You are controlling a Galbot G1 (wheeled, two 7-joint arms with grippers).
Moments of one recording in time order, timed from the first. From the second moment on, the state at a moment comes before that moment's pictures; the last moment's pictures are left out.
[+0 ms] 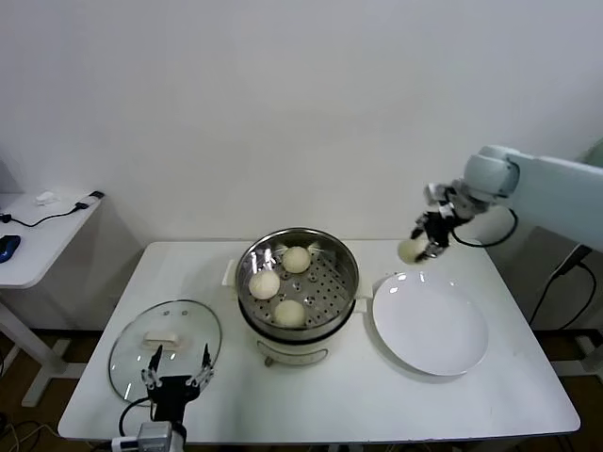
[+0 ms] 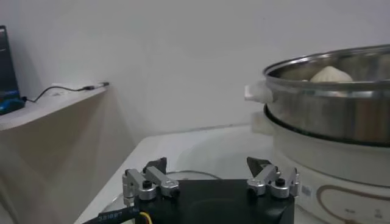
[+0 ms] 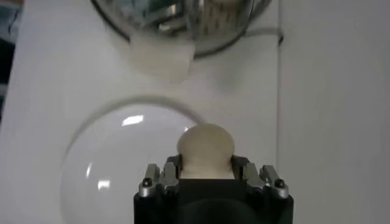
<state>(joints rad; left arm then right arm) 1.72 -1.54 -0.54 -2.09 0.10 0.14 -0.15 0.84 0.82 -1.62 1.33 0.64 -0.25 -0.96</state>
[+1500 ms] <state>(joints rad) 1.72 -1.54 -0.54 -2.08 0.10 0.13 -0.15 0.67 1.11 -1.59 1.37 0.78 -0.45 -0.71</state>
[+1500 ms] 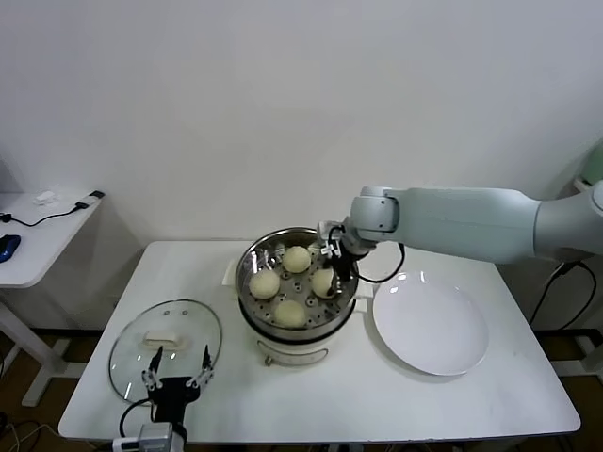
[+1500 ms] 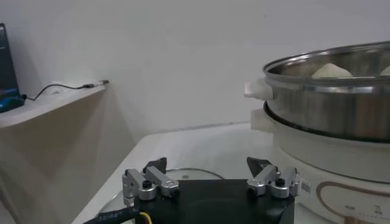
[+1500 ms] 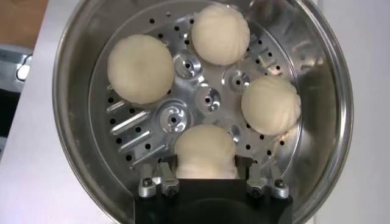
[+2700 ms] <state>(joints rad) 1.70 -1.49 -0.57 -2.07 0.09 -0.01 -0.15 -0.28 0.63 -0.33 1.44 0.68 -0.14 -0.19</state>
